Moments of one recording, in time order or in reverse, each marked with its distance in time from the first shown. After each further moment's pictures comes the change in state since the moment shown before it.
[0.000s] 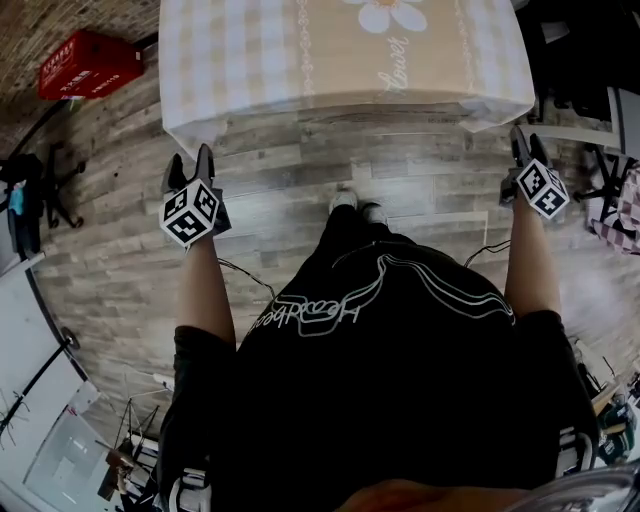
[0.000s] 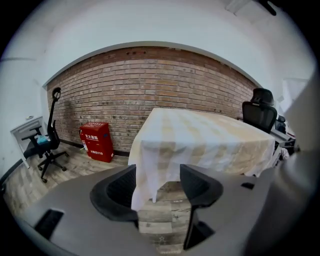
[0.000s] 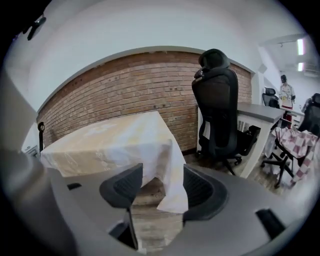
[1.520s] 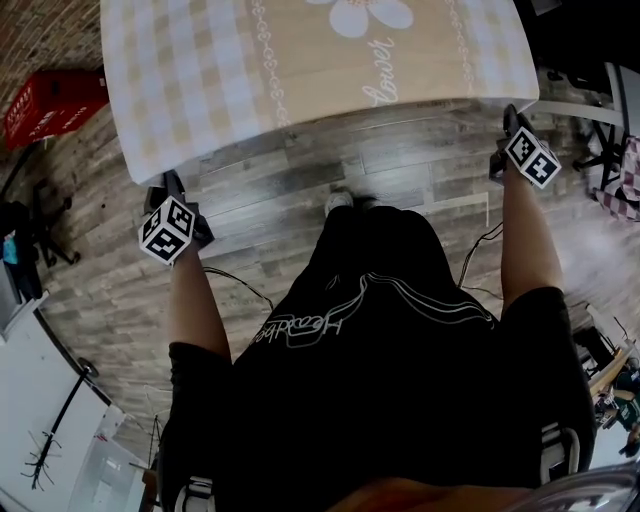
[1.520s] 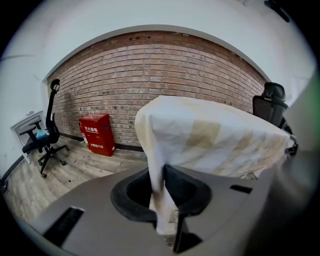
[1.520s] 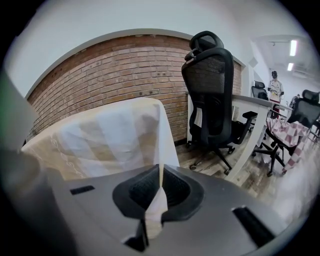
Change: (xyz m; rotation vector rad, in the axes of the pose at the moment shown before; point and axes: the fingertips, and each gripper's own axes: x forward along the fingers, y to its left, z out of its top) left arm 0.092 0.030 -0.012 -0.023 0.075 0.038; right arm 0.085 -0.019 -0.033 0.063 0.089 -0.136
